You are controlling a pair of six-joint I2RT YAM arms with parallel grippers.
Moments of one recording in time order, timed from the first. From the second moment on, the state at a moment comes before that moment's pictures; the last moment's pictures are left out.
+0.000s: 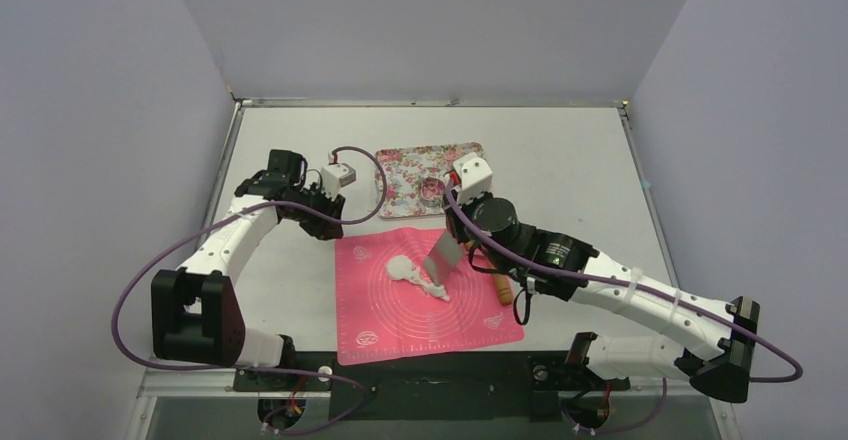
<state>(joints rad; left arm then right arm) -0.13 1.40 1.01 -0.74 0.51 0.45 1.08 1.12 1.06 -0.29 0.51 0.12</state>
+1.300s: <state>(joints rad) -0.12 1.40 1.01 -0.74 0.51 0.45 1.12 1.24 1.18 -0.35 0.30 0.09</state>
